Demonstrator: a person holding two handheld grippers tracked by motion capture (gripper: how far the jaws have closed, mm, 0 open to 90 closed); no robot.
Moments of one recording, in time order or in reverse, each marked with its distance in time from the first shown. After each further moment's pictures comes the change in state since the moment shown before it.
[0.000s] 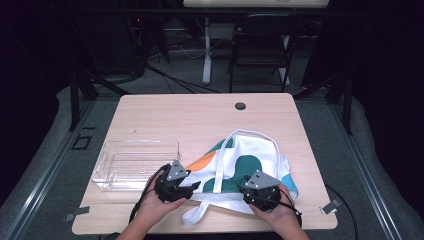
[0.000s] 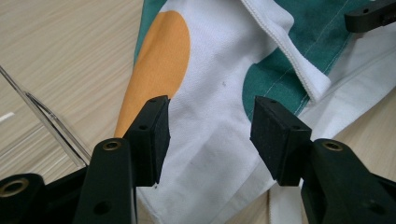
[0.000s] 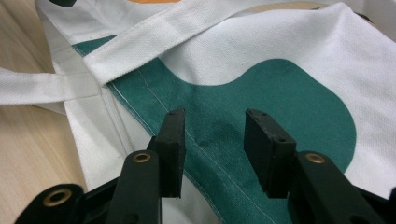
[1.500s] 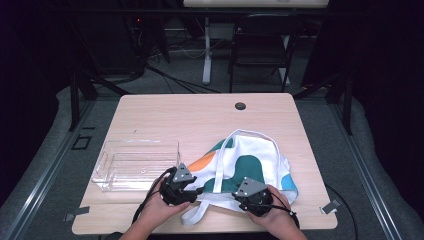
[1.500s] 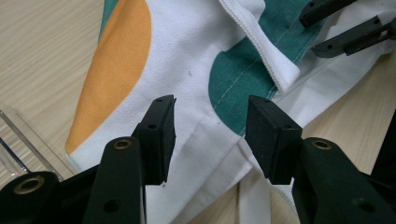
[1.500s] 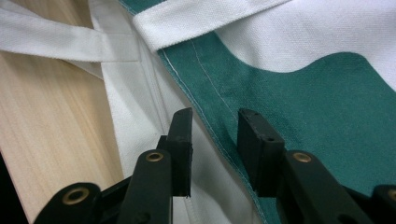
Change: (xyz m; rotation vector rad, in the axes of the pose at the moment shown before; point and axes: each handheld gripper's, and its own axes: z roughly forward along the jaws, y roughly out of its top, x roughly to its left) left arm -0.012 0.001 0.008 0.053 -0.074 -0.014; right arm 0.017 0.000 0.011 0.103 0.086 -0.157
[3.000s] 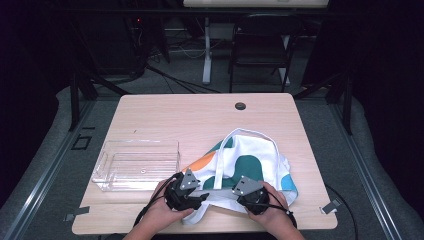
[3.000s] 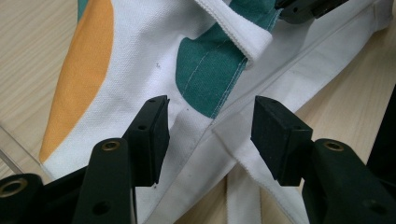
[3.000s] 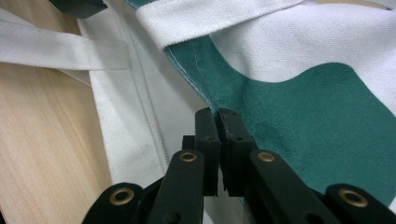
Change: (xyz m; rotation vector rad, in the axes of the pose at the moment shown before) left arm -0.016 -0.001 0.006 0.025 0.010 0.085; right arm 0.002 0.008 0.003 0.008 -0.047 -0.009
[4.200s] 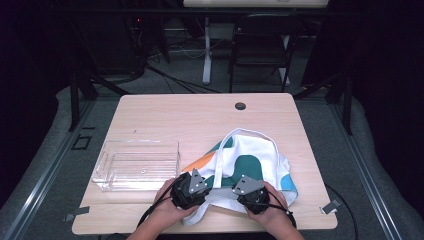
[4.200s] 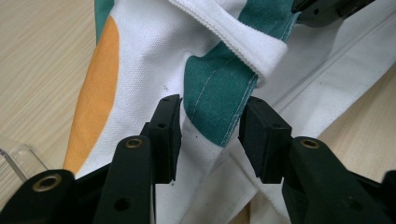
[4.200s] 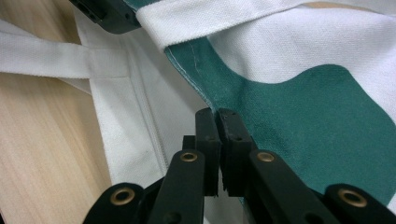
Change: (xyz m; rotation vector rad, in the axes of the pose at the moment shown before) left arm -0.008 0.007 0.013 -0.021 0.103 0.080; right arm -0.001 0.001 -0.001 -0.016 -0.003 0.018
